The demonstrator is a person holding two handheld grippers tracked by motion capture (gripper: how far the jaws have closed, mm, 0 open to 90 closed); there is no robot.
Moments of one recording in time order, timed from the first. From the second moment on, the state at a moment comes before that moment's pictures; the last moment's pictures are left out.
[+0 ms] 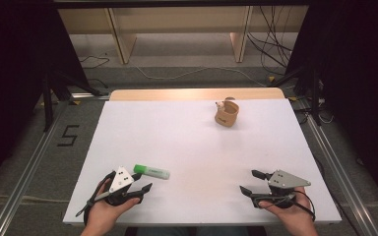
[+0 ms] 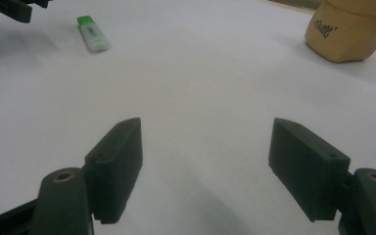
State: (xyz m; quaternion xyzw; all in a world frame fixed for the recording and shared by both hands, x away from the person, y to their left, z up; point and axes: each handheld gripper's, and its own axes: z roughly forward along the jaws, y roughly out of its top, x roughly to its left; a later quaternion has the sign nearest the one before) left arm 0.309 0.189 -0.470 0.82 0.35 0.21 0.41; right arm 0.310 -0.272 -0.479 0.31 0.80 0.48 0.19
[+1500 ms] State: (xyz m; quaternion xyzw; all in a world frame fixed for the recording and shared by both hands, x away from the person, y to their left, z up) left arm 0.396 0.102 -0.483 0.84 0.43 0.16 0.30; right arm 0.310 -0.271 -0.480 0.30 0.80 0.48 0.18
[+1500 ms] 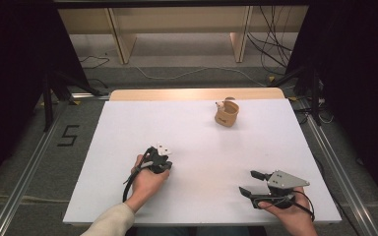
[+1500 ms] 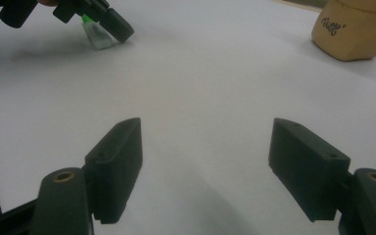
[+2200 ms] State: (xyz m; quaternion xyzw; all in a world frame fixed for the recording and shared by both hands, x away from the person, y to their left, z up) left arm 0.373 0.116 -0.477 0.86 0.42 0.12 0.27; right arm 0.309 -0.273 -0.480 0.30 0.80 0.48 0.18
